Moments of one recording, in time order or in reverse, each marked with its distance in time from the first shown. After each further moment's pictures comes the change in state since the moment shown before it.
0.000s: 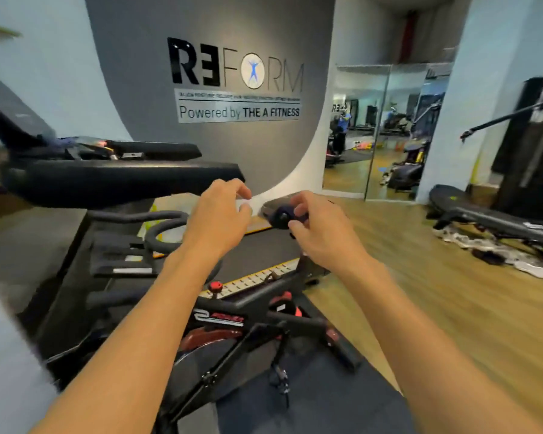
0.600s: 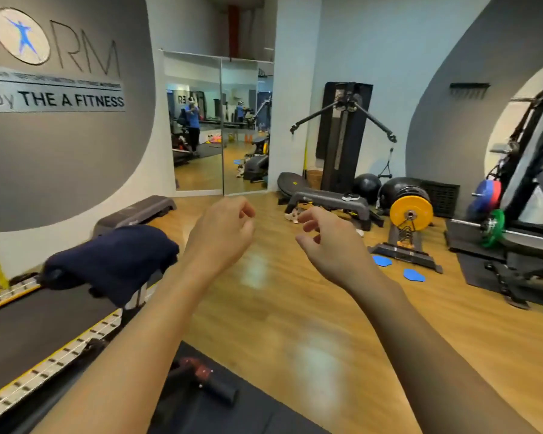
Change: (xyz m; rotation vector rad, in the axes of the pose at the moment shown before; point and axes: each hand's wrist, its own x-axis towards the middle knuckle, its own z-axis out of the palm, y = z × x) left_hand 0.142 0.240 0.336 -0.401 -0.350 0.369; right_hand 0.041 0.318 -0.187 -0.339 0.199 0.456
